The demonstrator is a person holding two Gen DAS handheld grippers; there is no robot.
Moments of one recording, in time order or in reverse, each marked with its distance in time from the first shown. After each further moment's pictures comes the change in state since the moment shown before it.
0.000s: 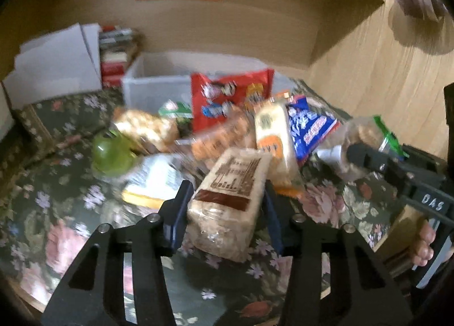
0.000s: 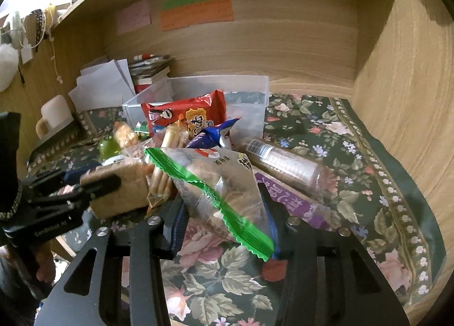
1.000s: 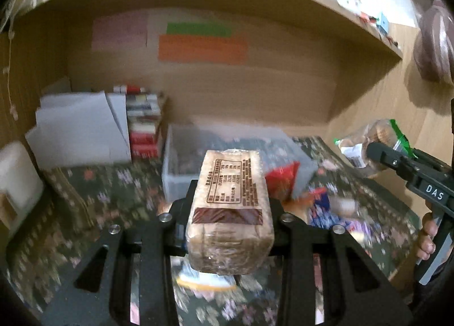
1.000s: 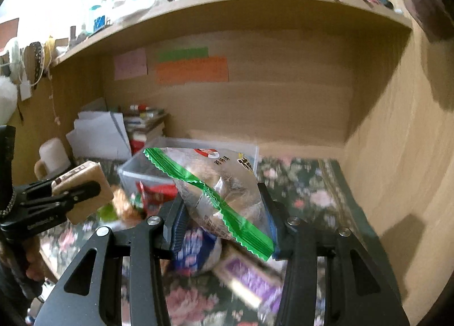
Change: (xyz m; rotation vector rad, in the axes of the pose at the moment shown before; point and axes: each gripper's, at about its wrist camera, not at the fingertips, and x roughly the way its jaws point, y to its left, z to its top) left arm -0.044 0.030 0.090 -0.017 -0.215 0.084; right arm -0.016 -0.006 0.083 -0.061 -0.192 -0.037
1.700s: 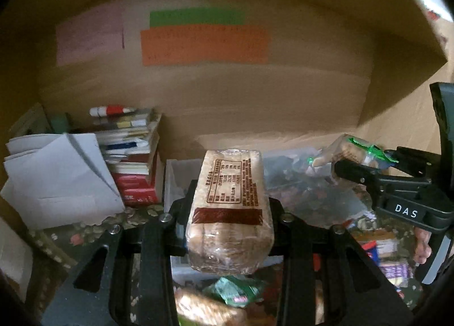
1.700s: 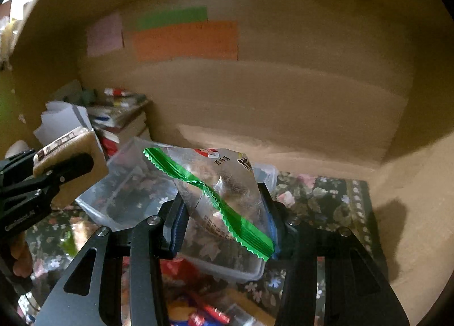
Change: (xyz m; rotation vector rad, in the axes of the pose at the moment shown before) left arm 0.117 0.018 0.068 0.062 0.095 0.045; right arm 0.141 0.001 0.043 -0.057 0.217 0.025
